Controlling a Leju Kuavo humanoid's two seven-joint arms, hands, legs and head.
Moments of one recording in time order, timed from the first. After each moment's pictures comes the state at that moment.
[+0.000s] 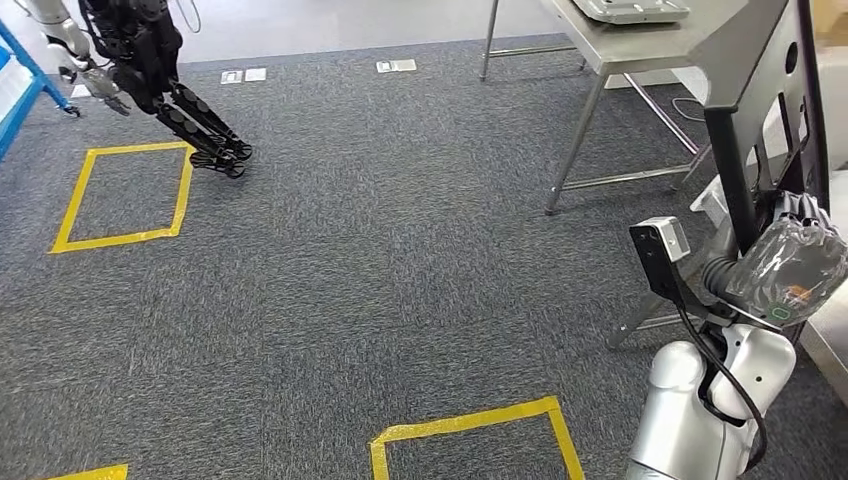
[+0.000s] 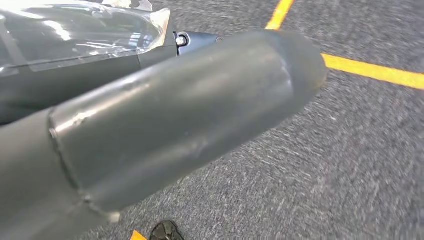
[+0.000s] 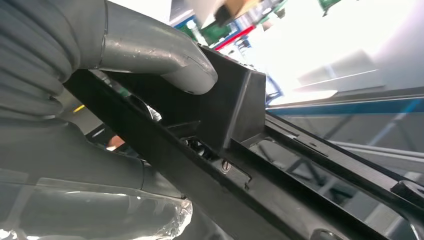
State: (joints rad) left arm -0.14 -0.18 1.45 -0.20 -0.78 0.58 -0.20; right arm -0.36 0.22 -0.27 -1.51 1.41 -0.70 -0.21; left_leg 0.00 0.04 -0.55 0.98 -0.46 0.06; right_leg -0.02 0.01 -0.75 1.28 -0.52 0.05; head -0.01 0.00
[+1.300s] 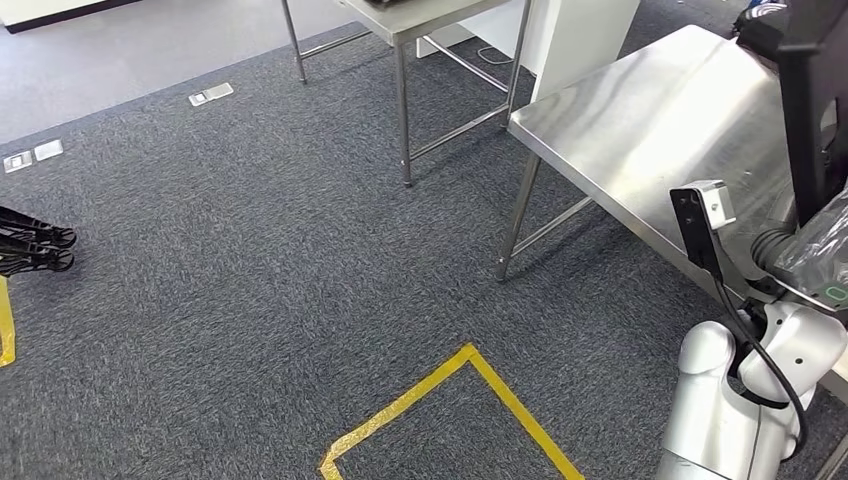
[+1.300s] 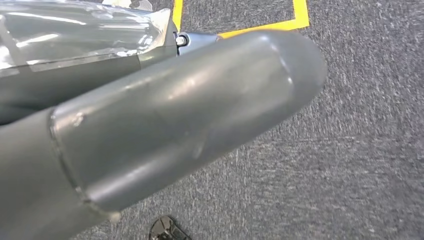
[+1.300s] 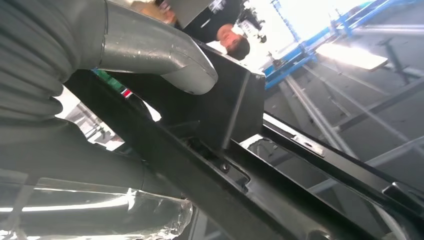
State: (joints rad) left arm -0.14 -0.17 1.44 -0.20 -0.78 0.54 -0.21; right arm -0.41 0.08 -0.16 -1.57 1.50 -0.70 0.02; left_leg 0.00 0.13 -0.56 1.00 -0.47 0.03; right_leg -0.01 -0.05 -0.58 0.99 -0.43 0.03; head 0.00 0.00
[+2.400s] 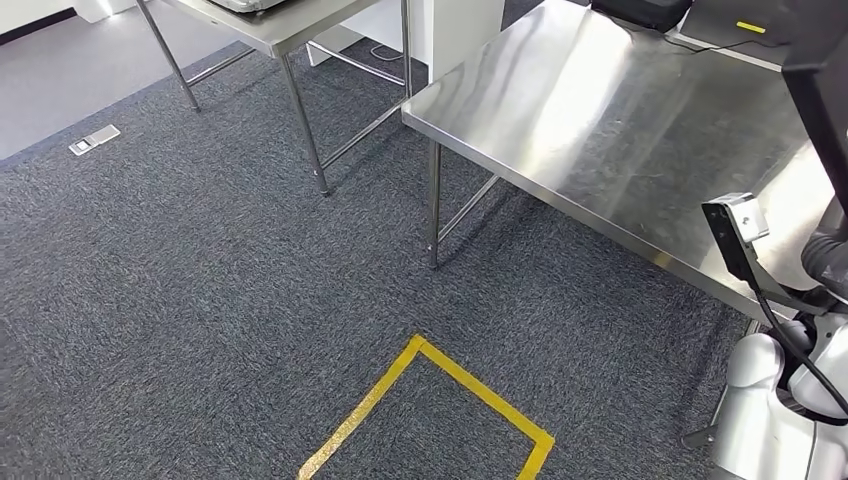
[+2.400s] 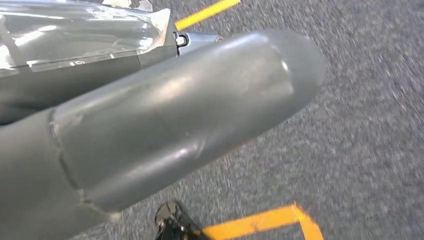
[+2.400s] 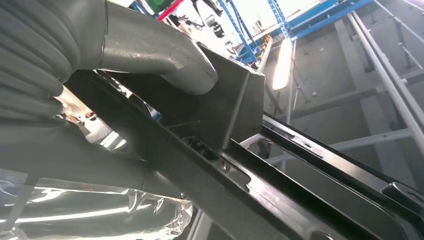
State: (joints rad) left arm -0.13 -0.16 1.43 -0.20 -0.77 0.47 -0.25; right arm -0.37 -0.08 -0.17 -1.60 1.50 -0.70 0.01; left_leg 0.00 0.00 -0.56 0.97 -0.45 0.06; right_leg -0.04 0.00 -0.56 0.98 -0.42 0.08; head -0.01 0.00
